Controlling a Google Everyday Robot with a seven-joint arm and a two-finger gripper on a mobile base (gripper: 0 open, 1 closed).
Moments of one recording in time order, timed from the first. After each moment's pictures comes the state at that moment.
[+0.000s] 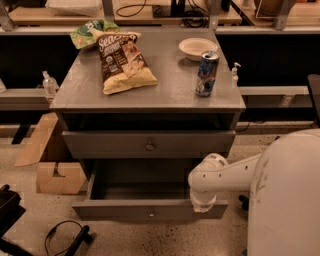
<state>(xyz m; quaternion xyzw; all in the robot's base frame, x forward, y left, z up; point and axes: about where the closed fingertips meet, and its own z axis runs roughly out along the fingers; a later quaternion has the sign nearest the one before) 0.499 -0.159 0.428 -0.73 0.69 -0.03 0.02</state>
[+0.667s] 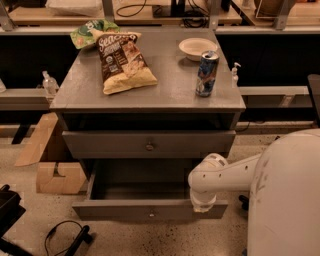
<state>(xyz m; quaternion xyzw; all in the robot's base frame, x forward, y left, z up) 0.499 -0.159 0.428 -0.73 0.69 -0.03 0.02</state>
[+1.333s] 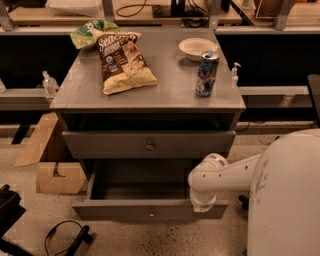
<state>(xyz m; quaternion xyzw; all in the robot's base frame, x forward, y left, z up) 0.499 -0.159 0.428 -0.73 0.69 -0.03 0.02</state>
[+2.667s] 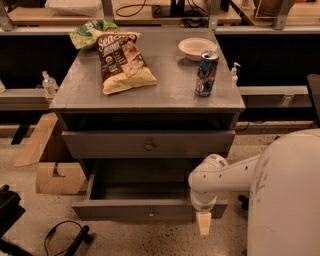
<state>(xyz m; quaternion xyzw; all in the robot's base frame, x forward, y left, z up) 0.499 -0.159 0.429 -0.73 0.69 -0.03 0.02</state>
